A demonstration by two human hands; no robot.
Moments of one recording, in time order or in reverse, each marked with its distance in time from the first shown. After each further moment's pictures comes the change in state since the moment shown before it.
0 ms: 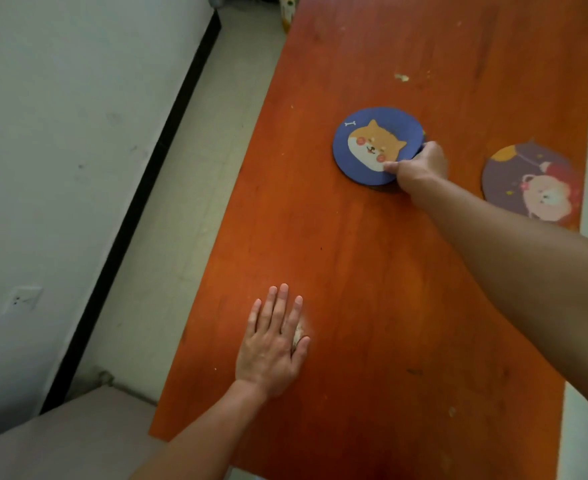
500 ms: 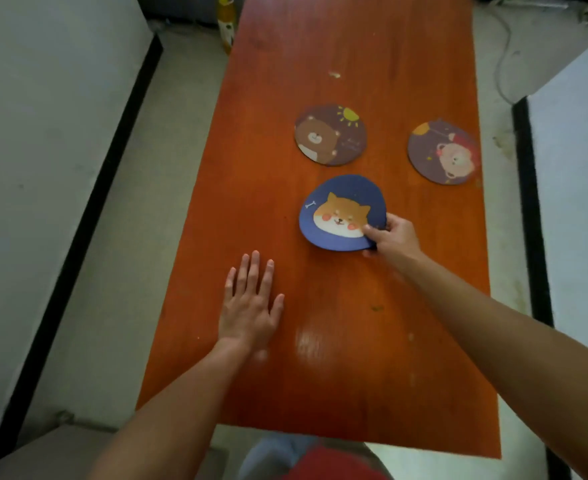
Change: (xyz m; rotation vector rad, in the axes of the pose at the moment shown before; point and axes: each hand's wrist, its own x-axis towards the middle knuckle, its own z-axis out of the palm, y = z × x) left_hand -0.004 0.002 -0.001 0.008 0.044 0.012; right_hand -0.179 0.130 -0.036 0.450 -0.168 -0.037
